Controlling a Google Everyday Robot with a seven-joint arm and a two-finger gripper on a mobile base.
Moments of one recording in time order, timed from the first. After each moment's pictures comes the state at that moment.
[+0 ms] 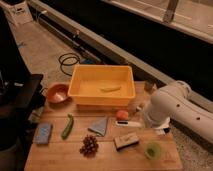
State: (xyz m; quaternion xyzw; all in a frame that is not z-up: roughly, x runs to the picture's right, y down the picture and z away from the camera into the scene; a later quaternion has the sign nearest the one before) arm 0.176 0.171 0.656 -0.29 -0.07 0.03 0.95
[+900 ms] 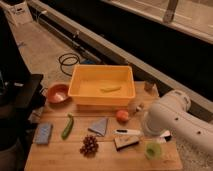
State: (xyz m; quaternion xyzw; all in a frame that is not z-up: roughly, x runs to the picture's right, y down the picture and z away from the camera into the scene) arm 0.171 0.212 0.636 -0.29 -0.04 0.03 0.96
